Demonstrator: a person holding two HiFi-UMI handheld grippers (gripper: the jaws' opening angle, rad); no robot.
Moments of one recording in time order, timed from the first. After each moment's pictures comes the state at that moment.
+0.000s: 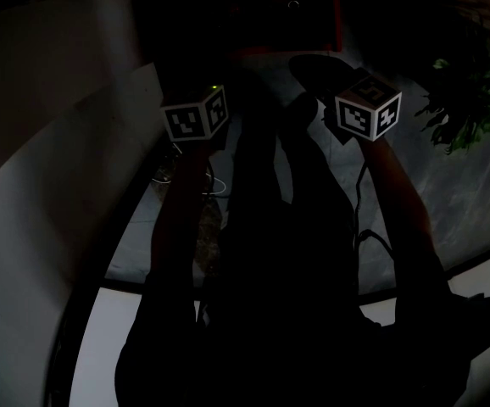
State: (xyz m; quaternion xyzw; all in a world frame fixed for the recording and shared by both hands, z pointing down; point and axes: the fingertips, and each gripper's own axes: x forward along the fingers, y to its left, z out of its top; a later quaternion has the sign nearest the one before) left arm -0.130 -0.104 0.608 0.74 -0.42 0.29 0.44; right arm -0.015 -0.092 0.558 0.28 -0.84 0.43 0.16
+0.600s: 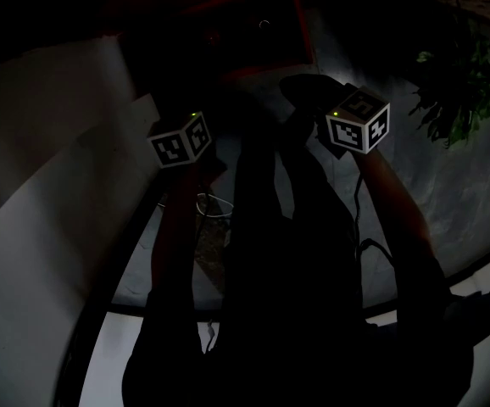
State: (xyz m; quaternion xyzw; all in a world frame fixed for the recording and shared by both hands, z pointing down) left arm -0.131 -0.105 0.606 0.73 -0.43 0.30 0.43; right arm 0.017 -0.082 0.547 0.29 -0.84 0.44 0.13
